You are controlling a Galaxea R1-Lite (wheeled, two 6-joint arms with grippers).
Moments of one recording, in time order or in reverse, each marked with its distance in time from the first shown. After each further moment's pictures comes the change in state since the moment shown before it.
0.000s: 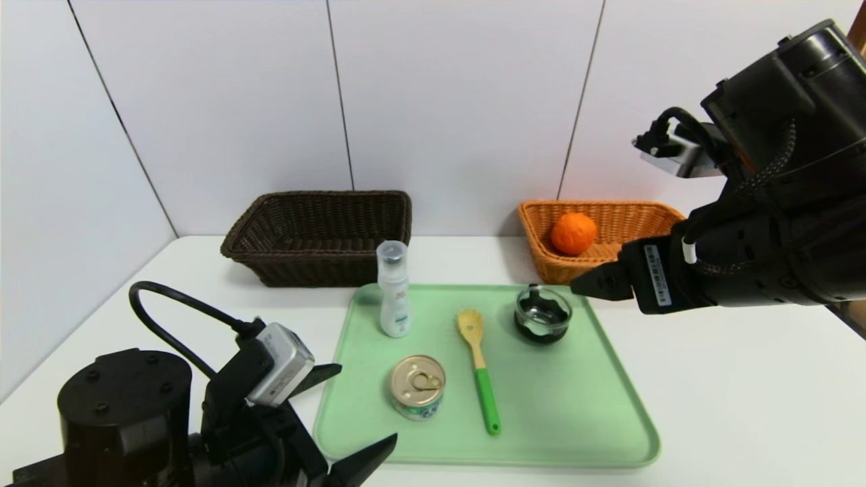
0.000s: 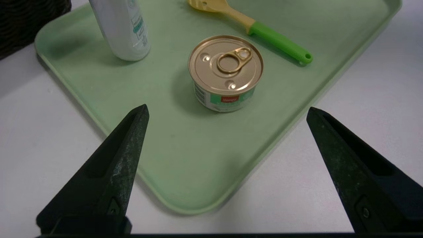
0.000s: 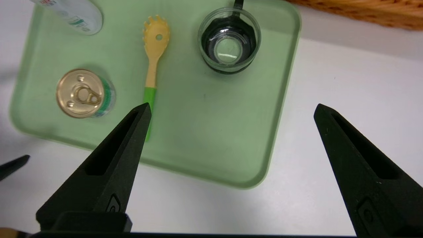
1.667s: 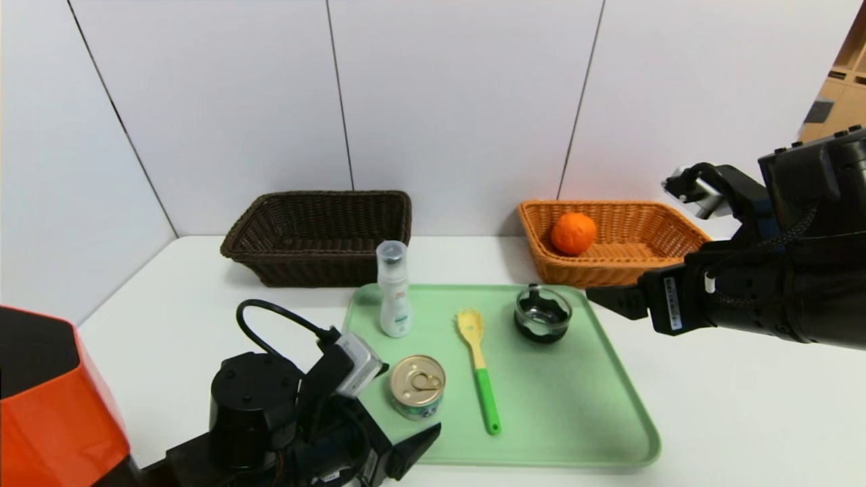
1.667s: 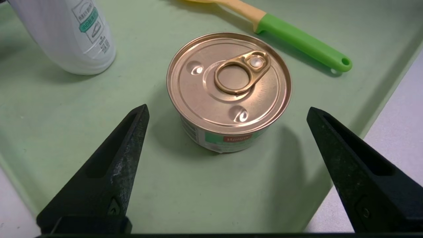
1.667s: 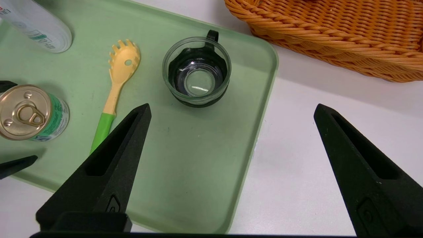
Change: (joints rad) left arm -0.002 0.414 -0.020 -0.402 -0.042 0.002; right arm -0.179 -0.097 0.425 -0.527 0.134 -0.211
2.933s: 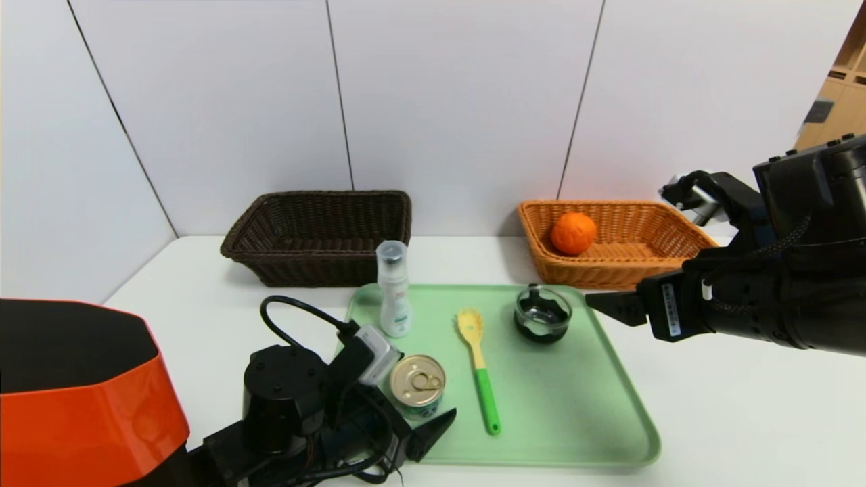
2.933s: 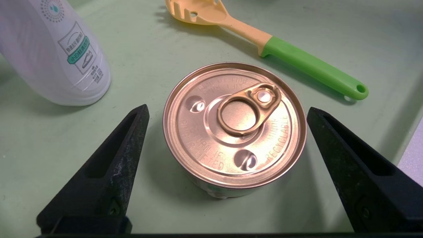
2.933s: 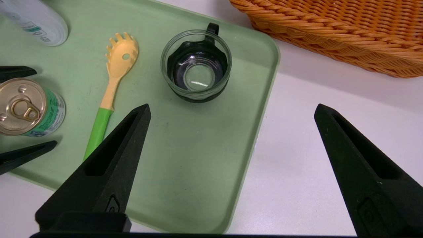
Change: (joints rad) left arm -0.005 0.088 -0.070 -0.062 0.005 0.008; right arm 0.000 0.002 0.017 -0.003 -0.001 -0.002
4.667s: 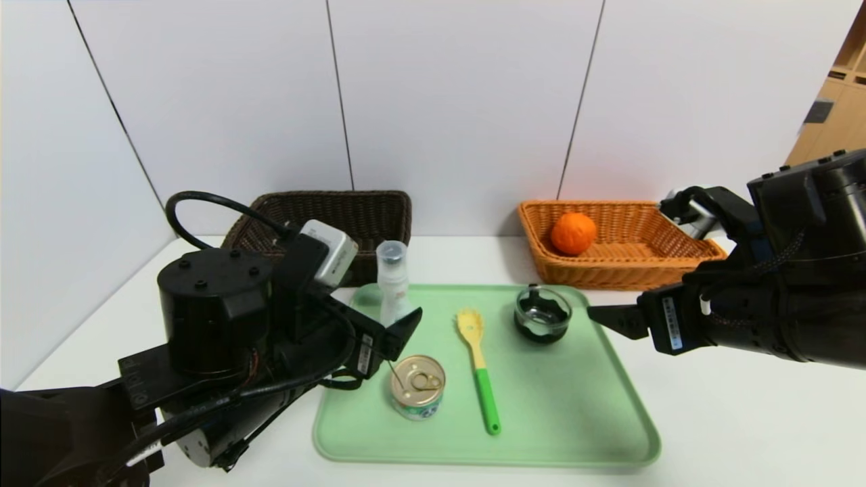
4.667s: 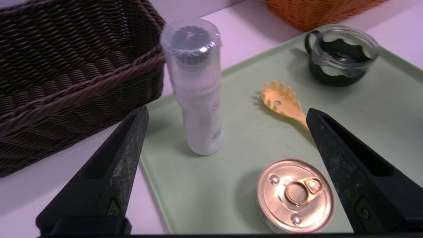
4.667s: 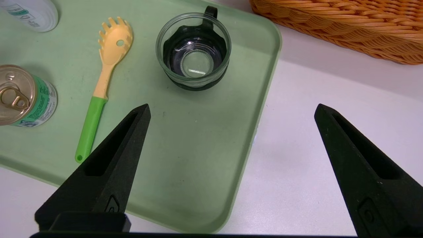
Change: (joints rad) left arm 0.005 -0.379 -0.264 0.566 0.333 -0.013; right arm 0.000 -0.002 0.034 0.000 0.000 0.004
